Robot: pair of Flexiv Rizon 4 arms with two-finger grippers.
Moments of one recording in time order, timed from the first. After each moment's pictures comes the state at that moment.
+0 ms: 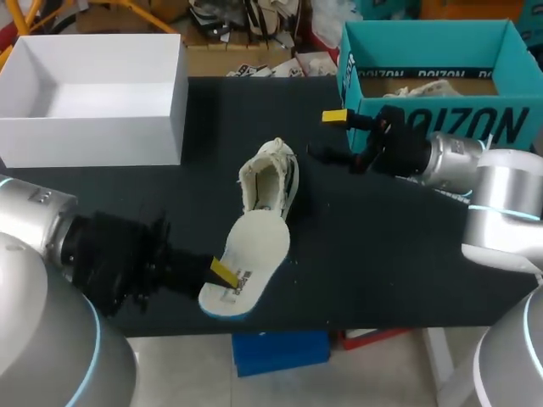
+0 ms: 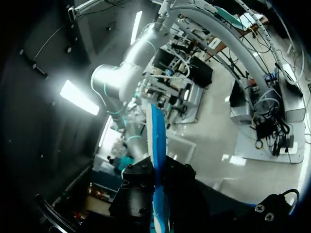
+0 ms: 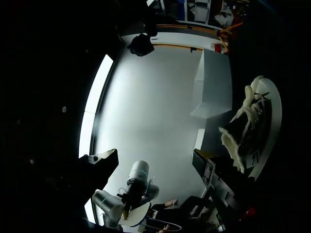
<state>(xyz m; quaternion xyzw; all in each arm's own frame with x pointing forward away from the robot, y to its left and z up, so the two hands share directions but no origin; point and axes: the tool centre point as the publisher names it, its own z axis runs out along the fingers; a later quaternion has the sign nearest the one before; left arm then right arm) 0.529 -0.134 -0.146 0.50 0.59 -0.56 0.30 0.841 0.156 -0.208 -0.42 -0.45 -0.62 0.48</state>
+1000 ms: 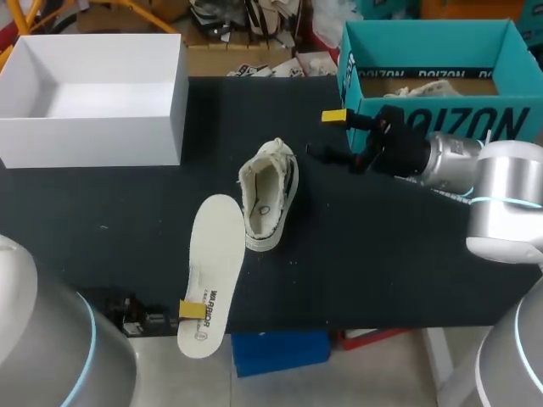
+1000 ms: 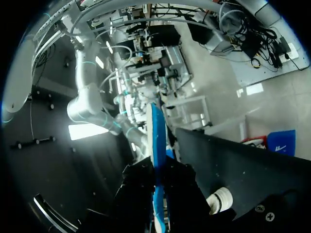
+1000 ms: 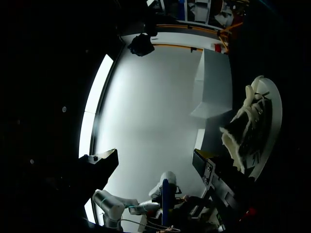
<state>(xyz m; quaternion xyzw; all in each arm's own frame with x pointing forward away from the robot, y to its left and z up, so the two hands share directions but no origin) 0.570 -0.082 -0.269 0.56 0.46 -0.40 0.56 0.841 0.156 -0.208 -0.42 -0.45 -0.62 0.48</state>
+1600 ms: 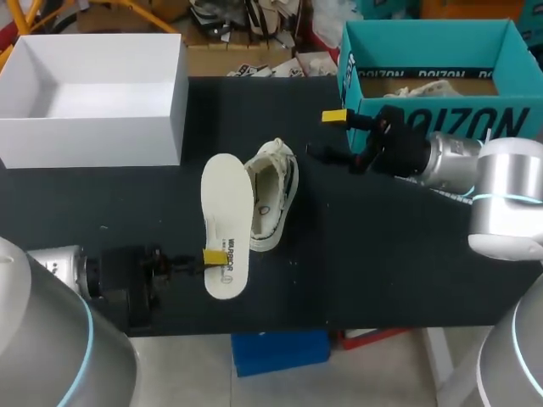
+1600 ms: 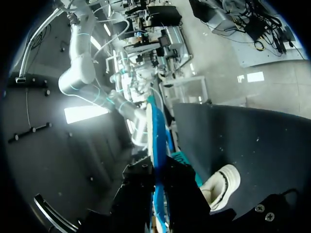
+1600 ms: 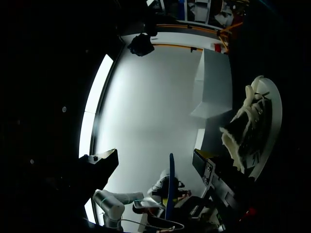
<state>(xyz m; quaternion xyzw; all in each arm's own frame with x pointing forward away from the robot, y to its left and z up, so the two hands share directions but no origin) 0.653 -0.106 -0.261 0.53 0.50 -0.37 0.59 0.842 0.156 -0.208 -0.42 -0.45 -0.62 0.48</state>
